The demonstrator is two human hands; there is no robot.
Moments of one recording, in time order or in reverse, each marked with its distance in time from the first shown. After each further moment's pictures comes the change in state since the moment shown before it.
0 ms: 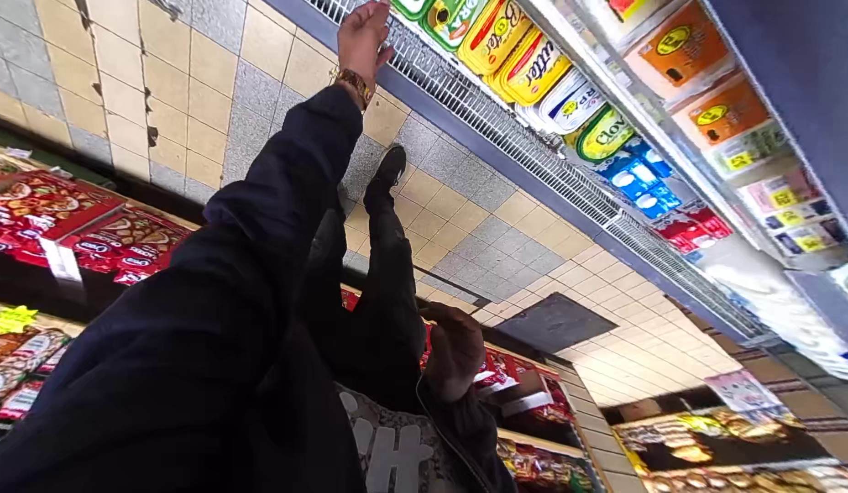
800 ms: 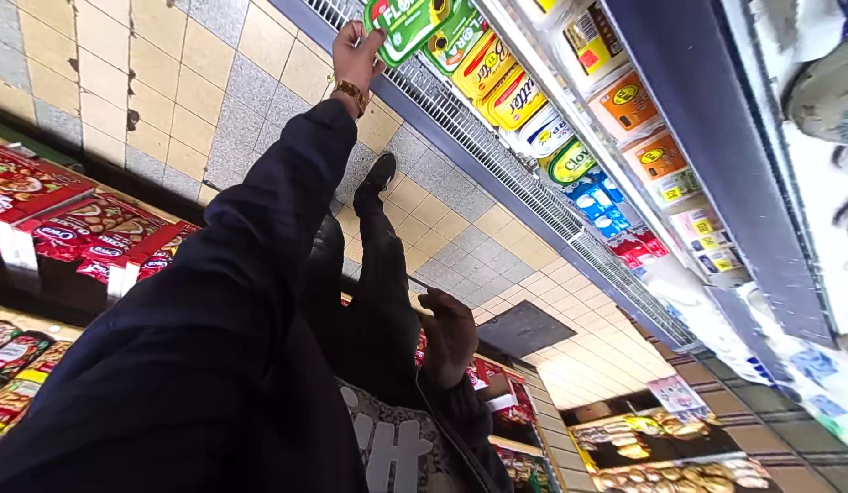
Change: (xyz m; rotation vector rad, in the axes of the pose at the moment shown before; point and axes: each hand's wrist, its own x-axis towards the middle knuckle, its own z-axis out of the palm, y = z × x) left_hand 0.005 0.000 -0.018 -0.060 0.049 0.137; right_hand 0.026 -0.018 -0.005 -0.132 -0.094 0.002
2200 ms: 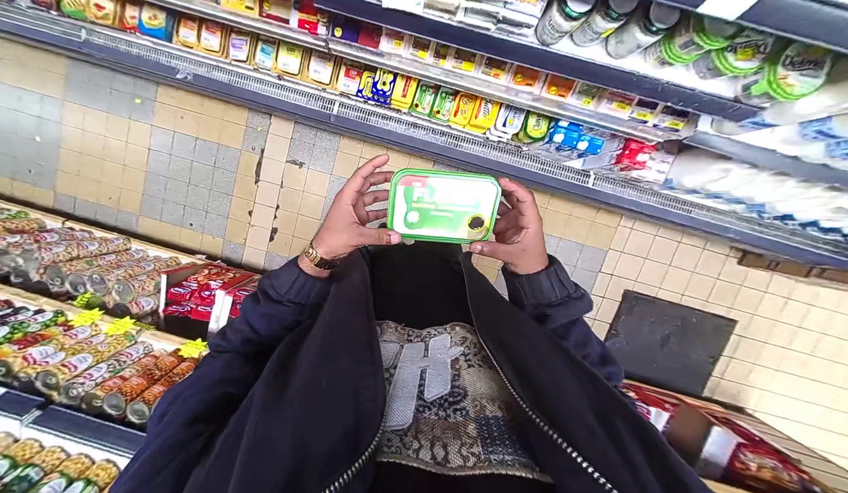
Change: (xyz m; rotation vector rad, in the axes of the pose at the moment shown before) left_hand -0.509 0.285 -0.354 0.136 -1.095 0.339; right_hand -0.220 -0.154 0.129 0.121 -0.345 -0.601
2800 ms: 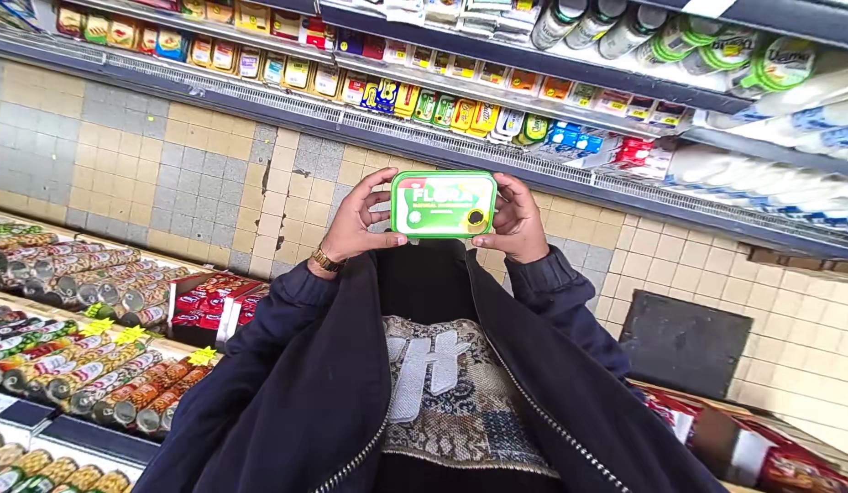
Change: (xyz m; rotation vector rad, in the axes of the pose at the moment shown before) left_hand -0.028 -0.005 -0.011 0.174 -0.040 0.169; right_hand -0.007 0.001 0.020 -0.011 -0.024 0.002
